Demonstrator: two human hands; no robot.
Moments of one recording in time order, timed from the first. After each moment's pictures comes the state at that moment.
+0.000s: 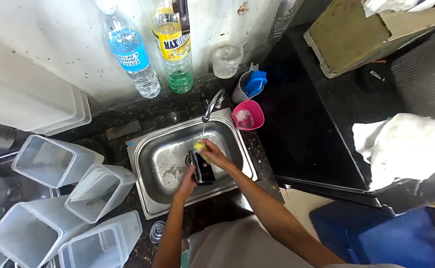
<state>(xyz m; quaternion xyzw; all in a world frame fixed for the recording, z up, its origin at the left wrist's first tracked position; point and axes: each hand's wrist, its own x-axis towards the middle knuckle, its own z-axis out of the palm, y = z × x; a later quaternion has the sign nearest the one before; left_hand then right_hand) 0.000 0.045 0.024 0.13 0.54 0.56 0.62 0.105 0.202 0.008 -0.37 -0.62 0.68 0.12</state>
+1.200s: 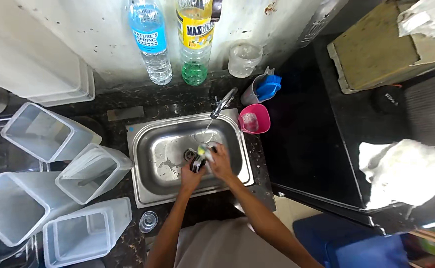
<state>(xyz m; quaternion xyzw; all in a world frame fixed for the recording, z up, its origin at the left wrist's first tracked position) 0.022 0.054 0.025 0.23 0.76 0.45 0.41 0.135 0.173 0.015 -0.36 -0.86 0.34 0.14</state>
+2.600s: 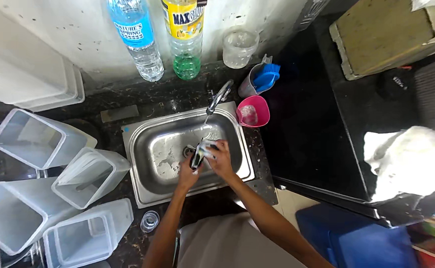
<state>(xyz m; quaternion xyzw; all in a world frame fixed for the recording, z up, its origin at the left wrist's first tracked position) 0.007 0.055 0.026 0.31 0.74 0.40 0.45 0.137 0.165 0.011 -0.37 -0.81 0.37 0.26</state>
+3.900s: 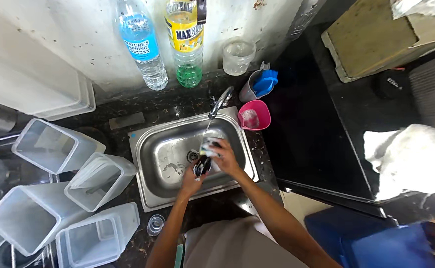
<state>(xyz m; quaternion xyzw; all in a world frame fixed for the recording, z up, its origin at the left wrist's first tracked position) 0.007 0.044 0.038 0.29 0.65 0.49 0.50 0.136 0.192 0.017 -0.30 -0.80 0.45 0.26</state>
